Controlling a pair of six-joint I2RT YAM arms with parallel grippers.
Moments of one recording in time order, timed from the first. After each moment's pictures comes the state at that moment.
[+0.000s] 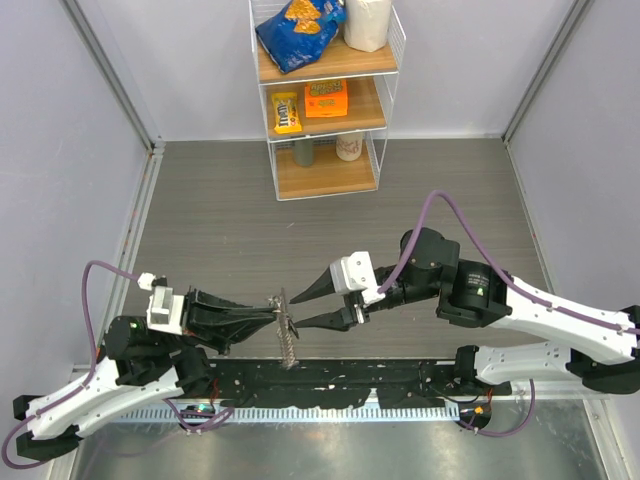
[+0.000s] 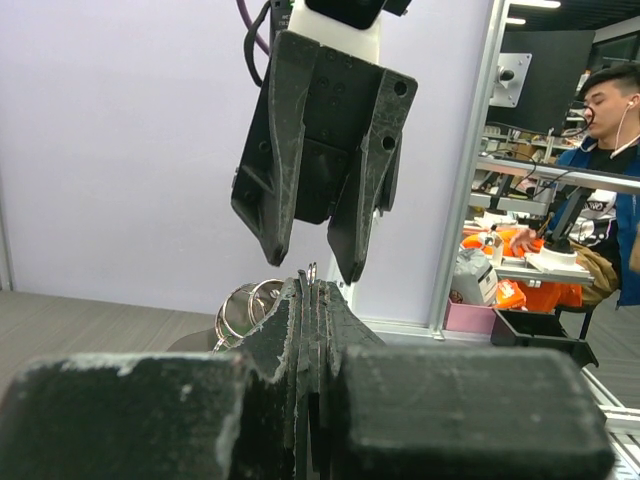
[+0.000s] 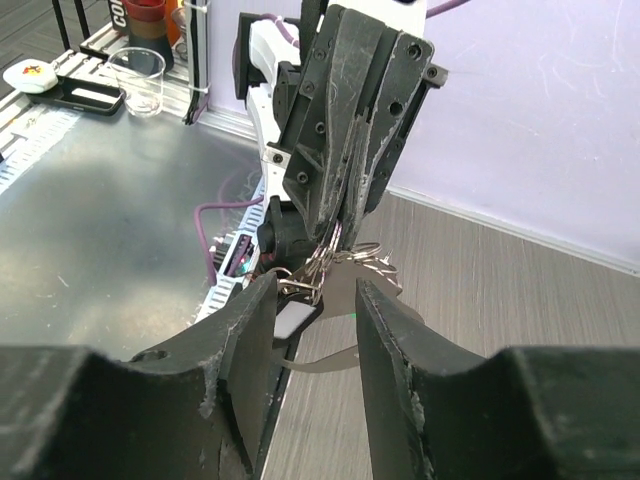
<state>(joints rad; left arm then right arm) -1.10 0.20 0.46 0.35 0.30 -0.32 1.28 1.06 1.25 -0.24 -0.49 -0.26</state>
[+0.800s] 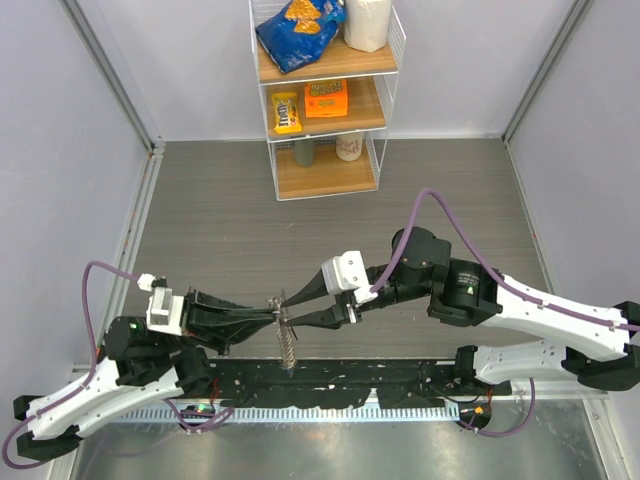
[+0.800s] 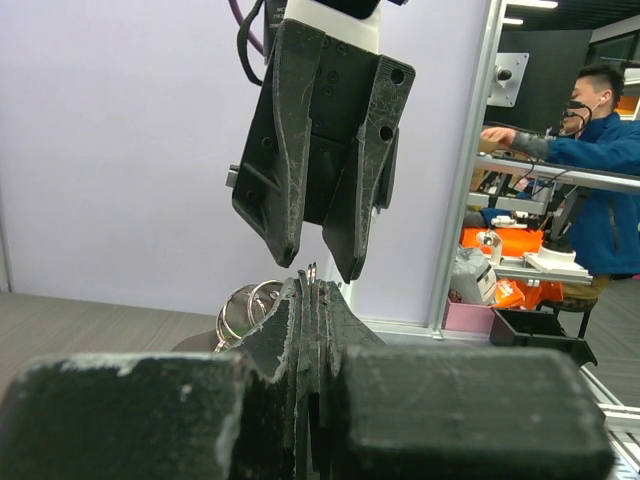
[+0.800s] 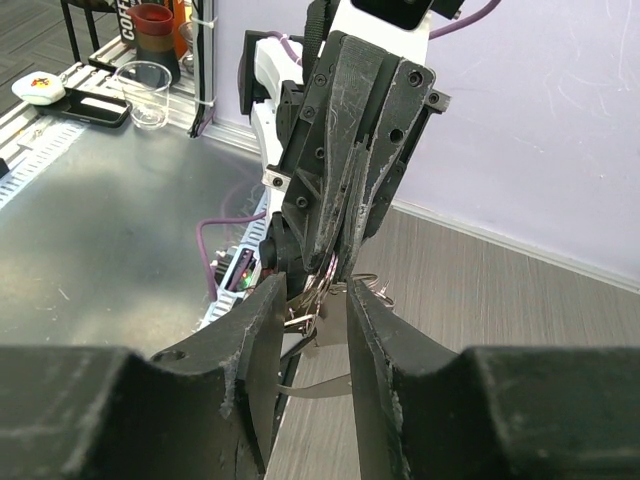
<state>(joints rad) -1.10 0.20 0.45 0.36 0.31 -0.32 1.29 1.10 1.27 -0.19 -0.50 -0.25</state>
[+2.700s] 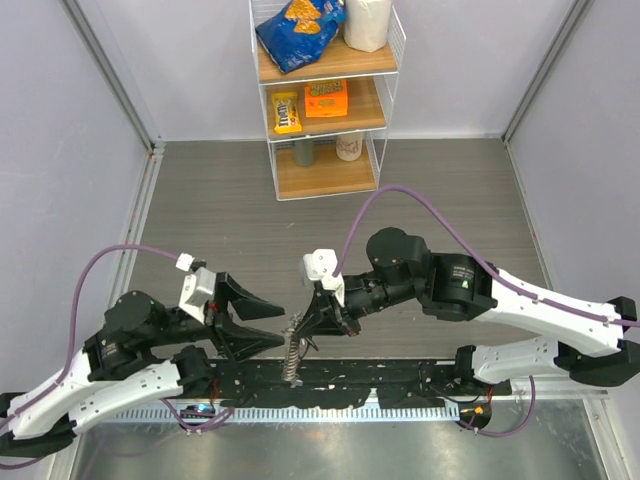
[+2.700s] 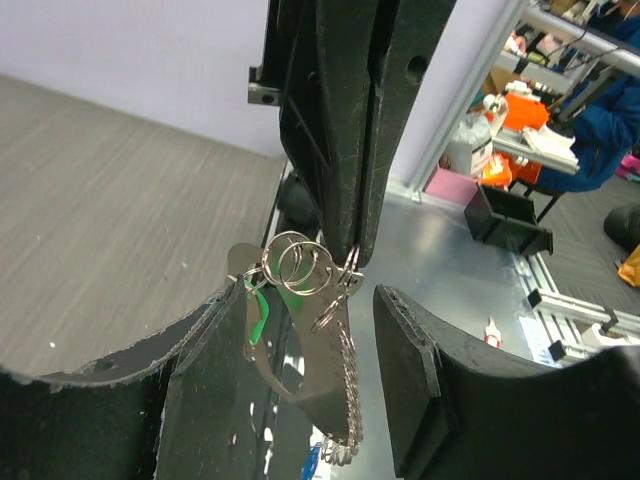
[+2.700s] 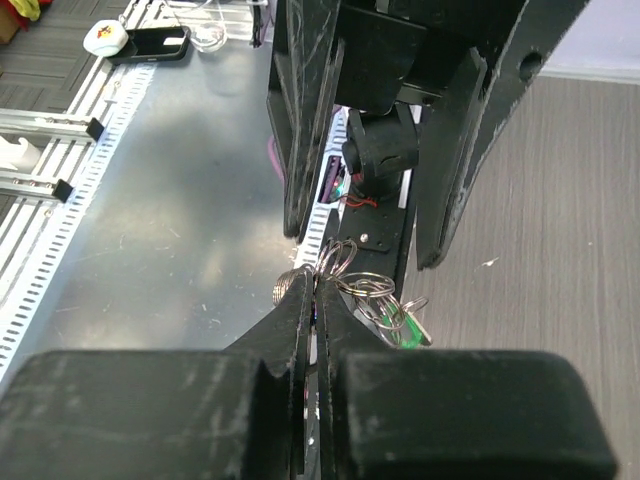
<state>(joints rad) -1.10 0.33 0.75 -0.26 0.35 -0.35 1.29 1.15 1.37 -0.51 -0.50 -0.07</state>
